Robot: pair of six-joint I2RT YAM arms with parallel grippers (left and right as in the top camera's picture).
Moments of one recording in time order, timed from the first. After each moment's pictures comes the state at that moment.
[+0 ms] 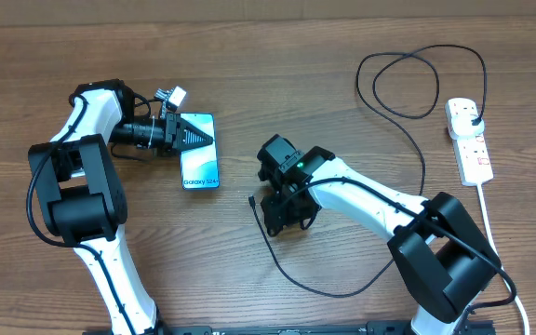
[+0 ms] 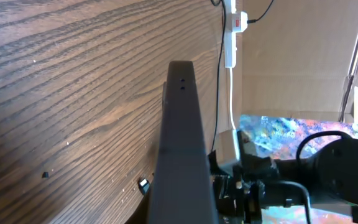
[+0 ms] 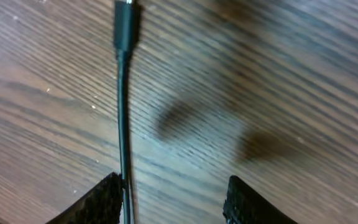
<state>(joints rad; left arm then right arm) 0.16 2.26 1.64 -1.28 1.14 0.48 0.72 1.89 1.21 -0.80 -0.26 0.26</state>
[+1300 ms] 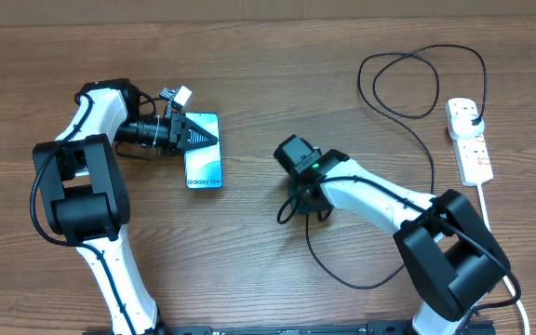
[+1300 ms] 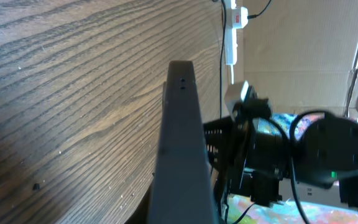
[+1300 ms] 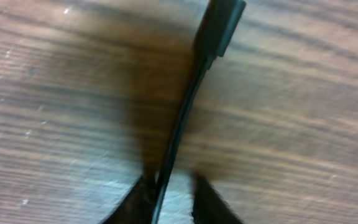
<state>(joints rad) 0.14 2.26 1.64 -1.26 1.14 0.47 0.66 1.87 1.13 -0.72 0.11 0.48</state>
